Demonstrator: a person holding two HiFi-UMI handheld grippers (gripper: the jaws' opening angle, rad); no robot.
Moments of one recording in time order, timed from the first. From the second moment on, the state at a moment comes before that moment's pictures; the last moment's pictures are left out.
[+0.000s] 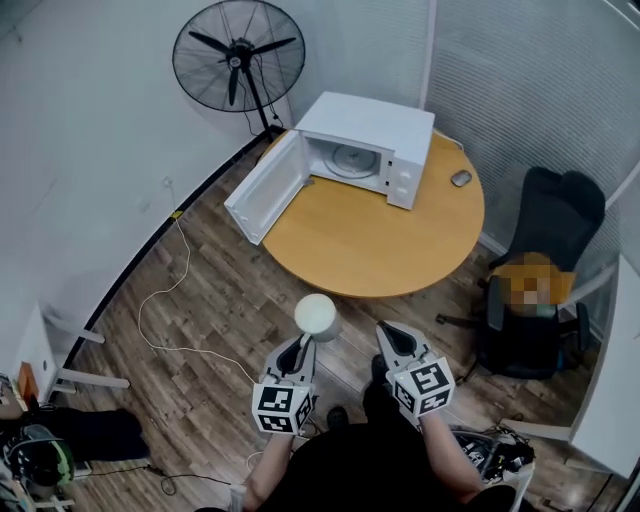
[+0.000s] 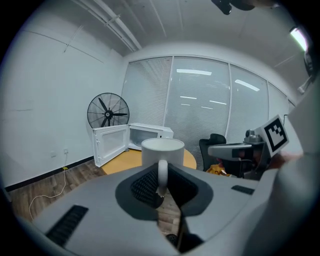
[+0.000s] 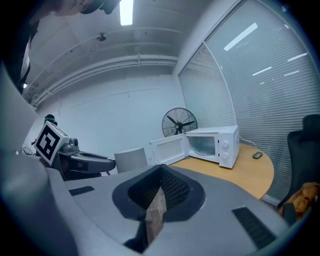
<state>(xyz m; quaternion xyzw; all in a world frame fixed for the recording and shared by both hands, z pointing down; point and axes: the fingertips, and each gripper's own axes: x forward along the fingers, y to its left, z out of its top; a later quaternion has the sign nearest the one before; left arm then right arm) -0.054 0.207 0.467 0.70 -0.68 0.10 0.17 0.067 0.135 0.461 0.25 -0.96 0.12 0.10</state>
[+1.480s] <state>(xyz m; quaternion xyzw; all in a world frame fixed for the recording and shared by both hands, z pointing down) -0.099 -0.042 0.484 0.68 -0.70 0.11 0.18 0.008 -0.096 0.480 0.20 -0.96 0.14 0.12</state>
